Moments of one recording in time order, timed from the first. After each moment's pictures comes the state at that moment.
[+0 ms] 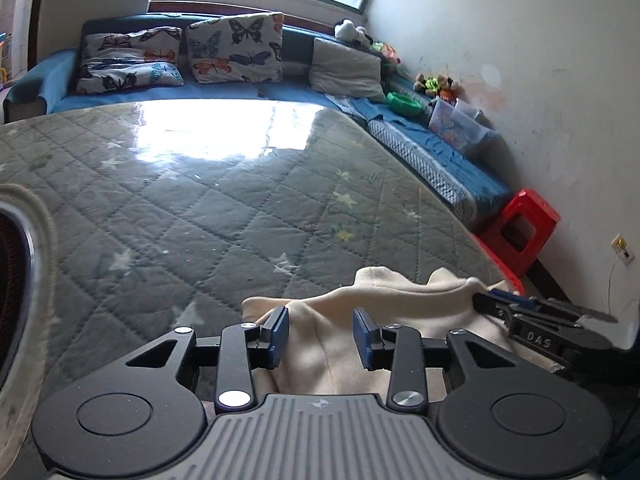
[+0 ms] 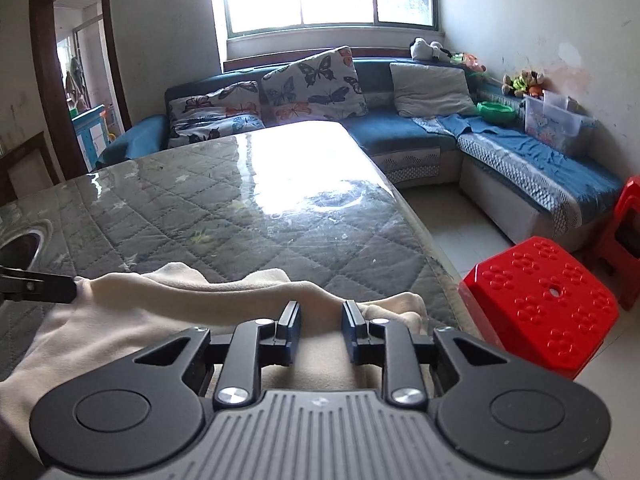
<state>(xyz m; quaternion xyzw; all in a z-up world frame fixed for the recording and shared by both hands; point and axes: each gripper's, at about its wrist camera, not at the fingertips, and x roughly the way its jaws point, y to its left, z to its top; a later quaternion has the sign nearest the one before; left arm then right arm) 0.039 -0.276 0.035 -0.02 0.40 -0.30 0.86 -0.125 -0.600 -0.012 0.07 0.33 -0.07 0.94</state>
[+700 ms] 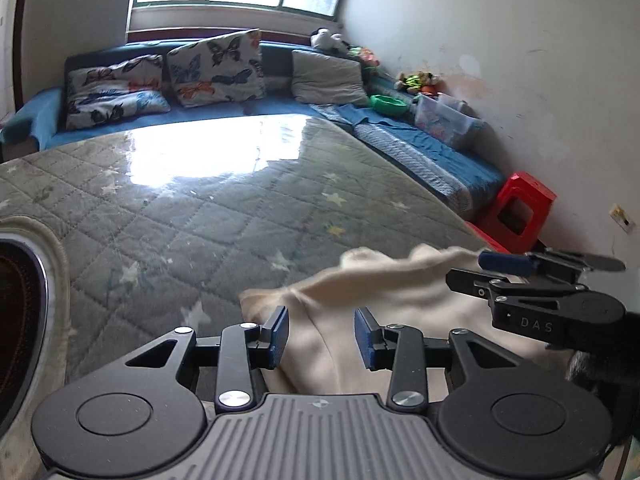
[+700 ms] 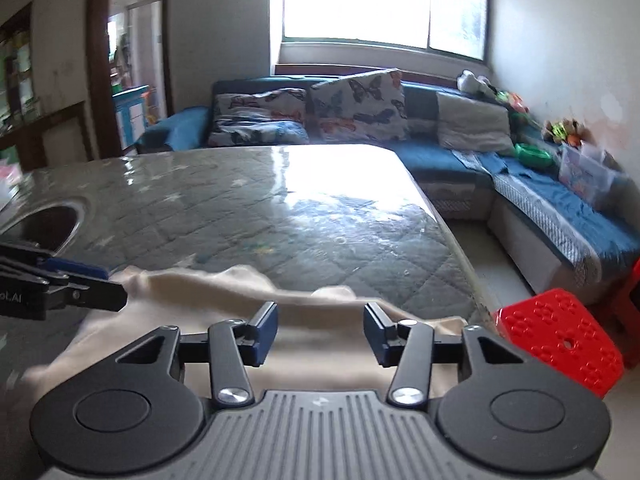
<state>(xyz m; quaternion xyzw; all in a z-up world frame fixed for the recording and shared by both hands) -0.010 -0.262 0.045 0.02 0.36 -0.33 0.87 -0.130 -0.549 0.009 0.00 0.31 -0.02 0.95</state>
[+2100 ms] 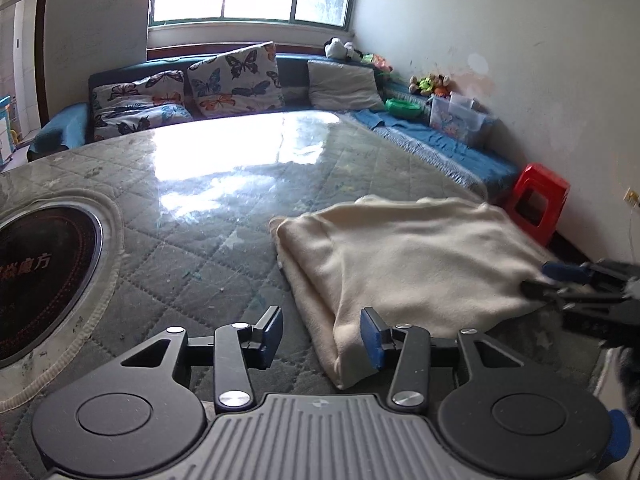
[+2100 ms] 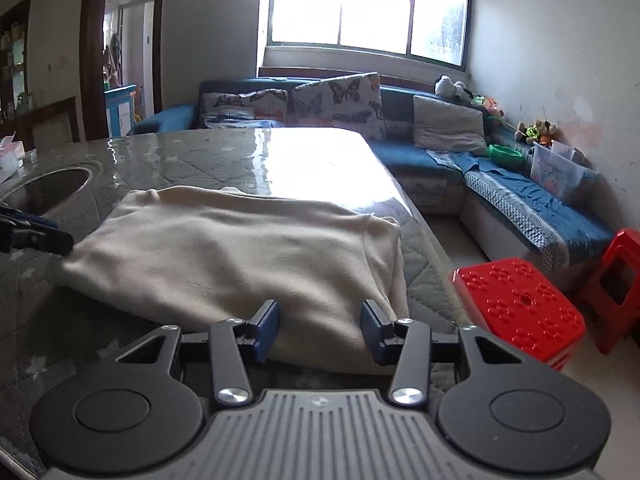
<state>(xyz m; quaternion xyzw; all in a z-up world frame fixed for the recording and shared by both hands) -0.065 -0.233 0.022 0.05 0.34 -0.29 0.89 -0.238 -0.564 -0.008 -0.01 0.30 -0.05 0.95</state>
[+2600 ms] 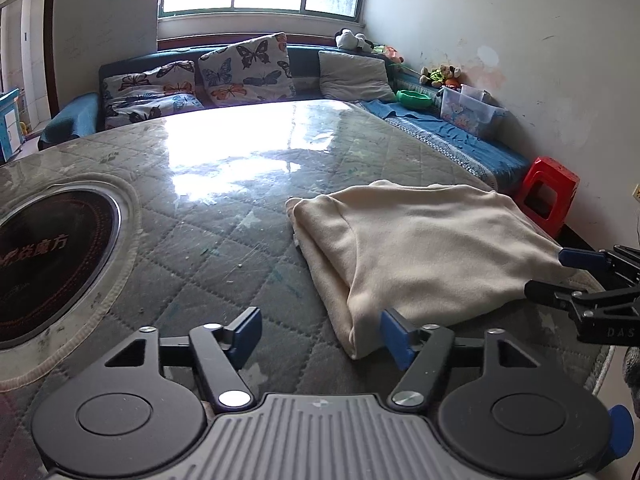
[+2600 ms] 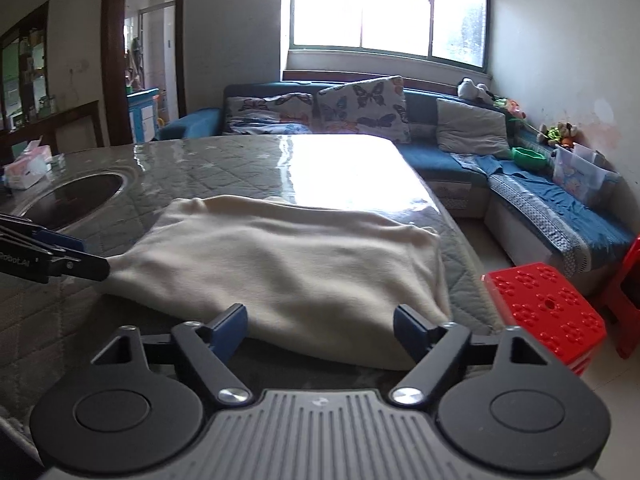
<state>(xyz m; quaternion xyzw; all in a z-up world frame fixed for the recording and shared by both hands) -0.080 -0.220 0.028 0.05 0.35 -0.27 0.89 -0.245 -0.539 0.003 0.00 0.30 -0.01 0.95</state>
